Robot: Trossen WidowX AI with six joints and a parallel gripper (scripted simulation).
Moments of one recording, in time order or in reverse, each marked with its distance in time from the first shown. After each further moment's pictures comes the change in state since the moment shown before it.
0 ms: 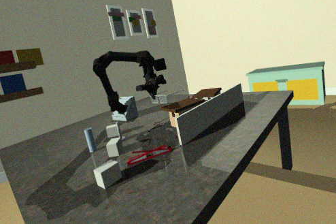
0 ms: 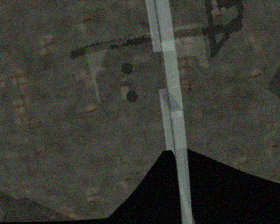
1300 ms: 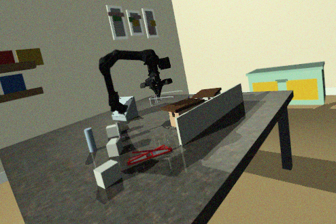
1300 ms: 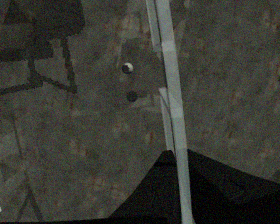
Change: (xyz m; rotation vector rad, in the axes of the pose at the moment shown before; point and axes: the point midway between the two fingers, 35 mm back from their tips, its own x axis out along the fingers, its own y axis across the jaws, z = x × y) arm -0.003 0.027 0.008 1.164 0.002 -0.005
